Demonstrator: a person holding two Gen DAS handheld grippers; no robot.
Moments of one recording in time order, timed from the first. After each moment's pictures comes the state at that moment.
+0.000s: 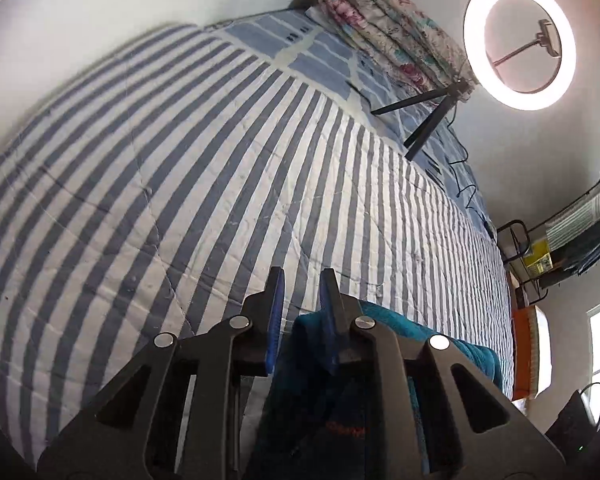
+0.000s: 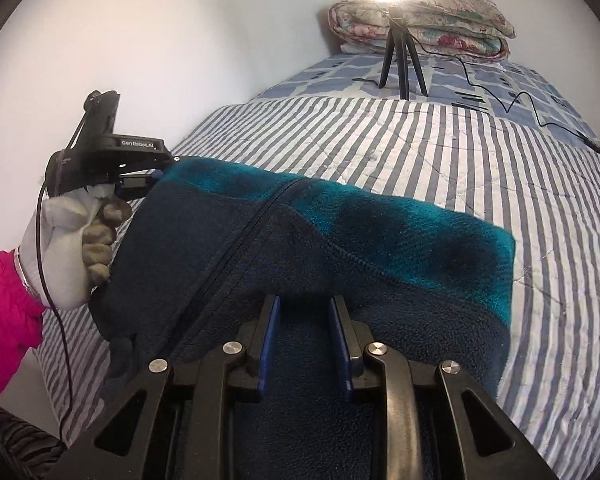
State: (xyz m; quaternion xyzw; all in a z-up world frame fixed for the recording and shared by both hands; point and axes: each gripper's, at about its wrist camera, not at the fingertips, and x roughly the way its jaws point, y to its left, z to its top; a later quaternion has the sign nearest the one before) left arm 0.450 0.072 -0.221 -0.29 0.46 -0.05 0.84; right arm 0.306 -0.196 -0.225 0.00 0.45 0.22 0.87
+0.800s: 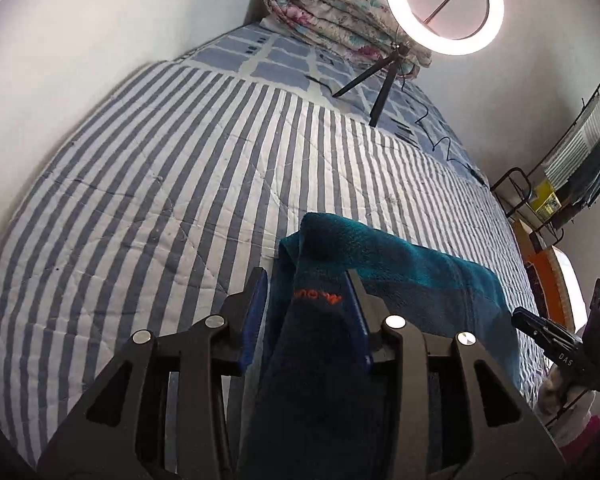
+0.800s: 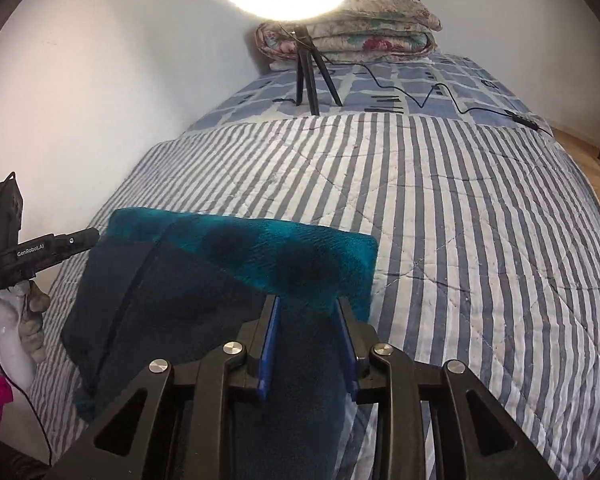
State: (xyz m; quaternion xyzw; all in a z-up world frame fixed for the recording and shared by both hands) left arm 0.362 0.045 -0.182 -0.19 0.45 -0.08 0.87; right arm 0.302 -0.269 -0.203 0.05 0.44 0.14 0.89
